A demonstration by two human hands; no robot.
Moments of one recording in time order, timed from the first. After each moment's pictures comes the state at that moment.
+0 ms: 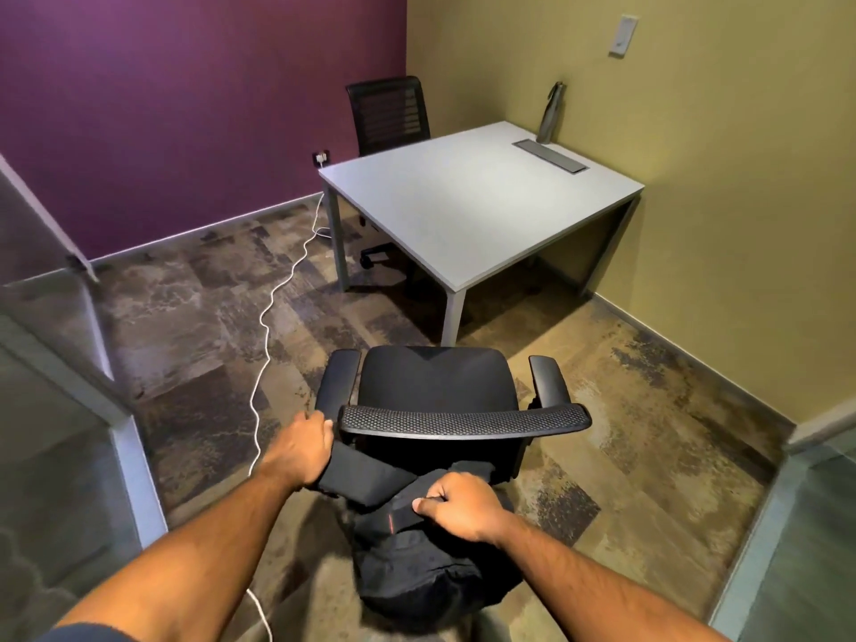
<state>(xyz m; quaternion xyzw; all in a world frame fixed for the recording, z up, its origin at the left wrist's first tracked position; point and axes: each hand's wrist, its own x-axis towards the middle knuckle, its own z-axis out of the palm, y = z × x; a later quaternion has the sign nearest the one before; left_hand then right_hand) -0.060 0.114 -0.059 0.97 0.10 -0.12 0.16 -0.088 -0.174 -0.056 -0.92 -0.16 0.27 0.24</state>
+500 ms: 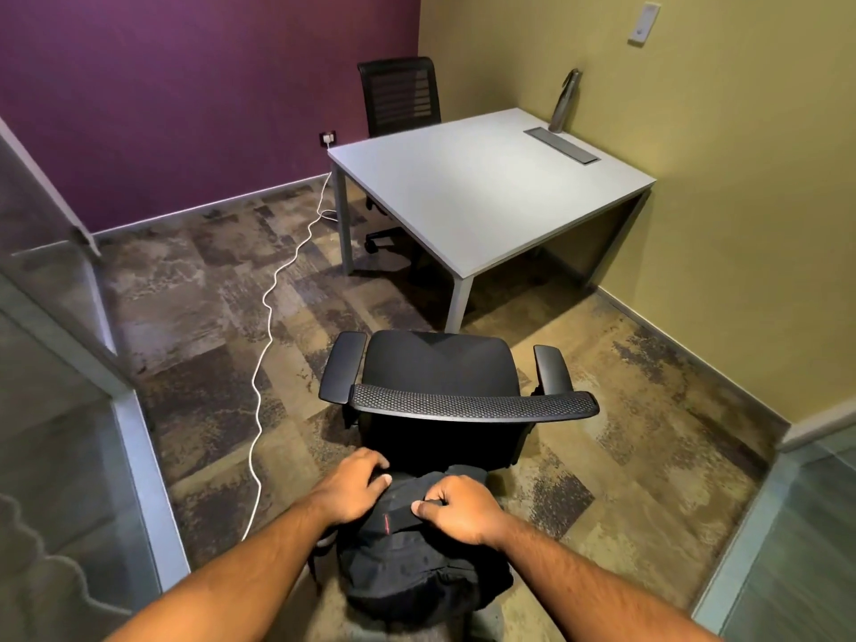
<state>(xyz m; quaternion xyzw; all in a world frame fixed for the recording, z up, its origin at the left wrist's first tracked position) -0.119 0.065 -0.095 0.93 -0.01 -0.23 0.30 -0.114 -0.164 -0.077 -0.91 -0.17 0.29 0.24</state>
